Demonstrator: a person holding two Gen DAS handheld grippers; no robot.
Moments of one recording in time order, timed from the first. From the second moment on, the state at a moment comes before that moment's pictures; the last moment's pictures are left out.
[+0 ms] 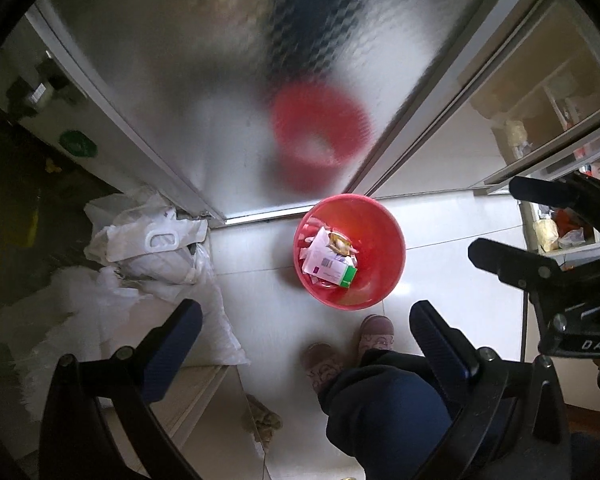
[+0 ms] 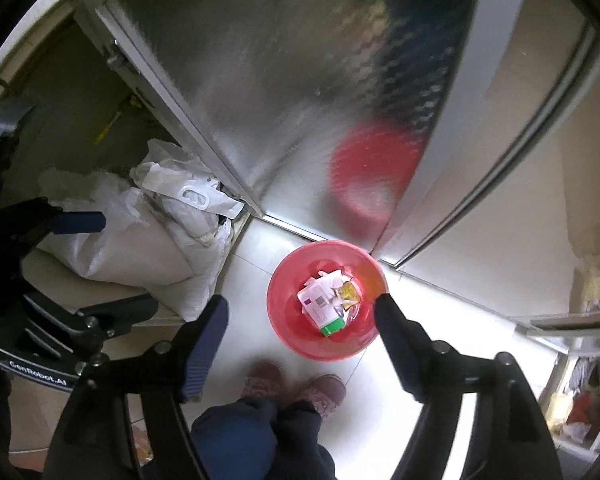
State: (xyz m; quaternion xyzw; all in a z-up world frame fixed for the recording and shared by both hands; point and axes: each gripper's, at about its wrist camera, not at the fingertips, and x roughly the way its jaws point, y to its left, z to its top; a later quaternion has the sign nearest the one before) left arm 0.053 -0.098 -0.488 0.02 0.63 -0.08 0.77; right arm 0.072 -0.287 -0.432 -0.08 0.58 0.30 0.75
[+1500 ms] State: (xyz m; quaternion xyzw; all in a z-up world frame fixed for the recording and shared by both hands) left arm 0.090 -0.082 -0.109 0.02 0.48 0.00 0.88; right arm 0.122 -0.314 -0.091 -0.06 0.45 0.34 0.82
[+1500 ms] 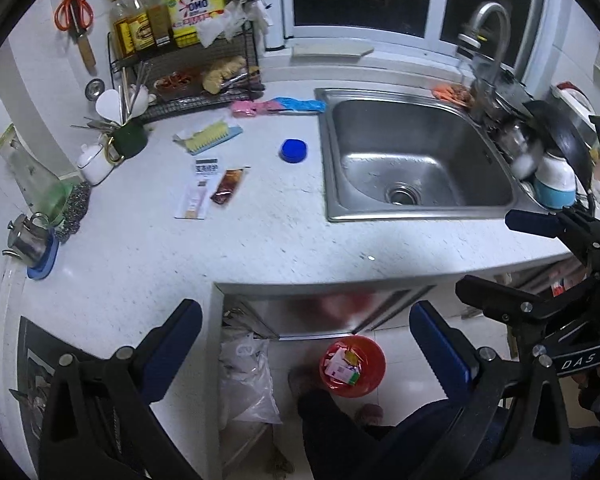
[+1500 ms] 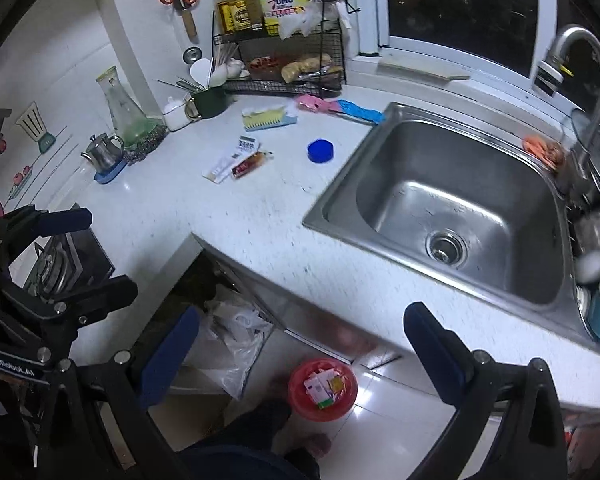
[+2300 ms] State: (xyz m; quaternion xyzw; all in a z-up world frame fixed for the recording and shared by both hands) left arm 0.266 0.083 -0.146 0.01 0.53 0.00 0.85; right arm 0.274 -0.160 -0.109 -0.04 0.51 0.35 0.79
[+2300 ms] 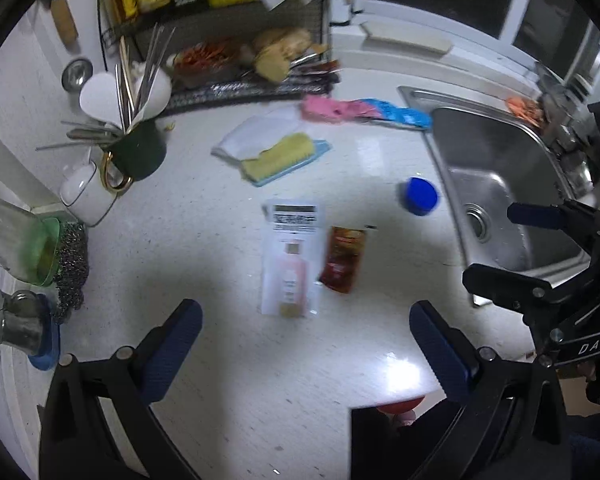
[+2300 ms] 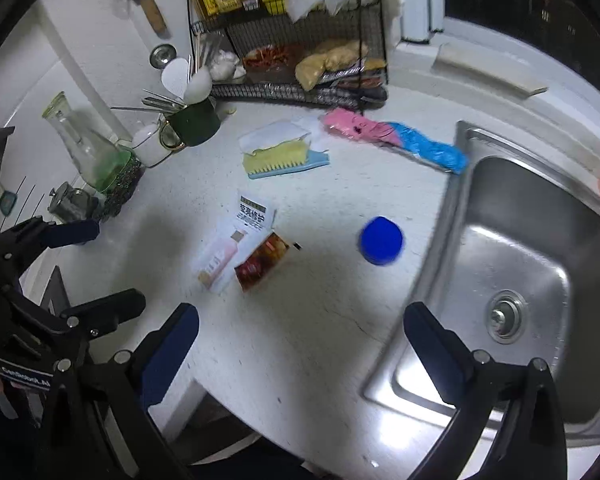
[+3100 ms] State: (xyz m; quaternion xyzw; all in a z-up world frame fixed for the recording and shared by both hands) left arm 0.319 0.164 -0.233 -0.02 0.59 -0.02 0.81; right arm 0.312 -0.062 -0.186 -0.07 0.59 0.33 0.74
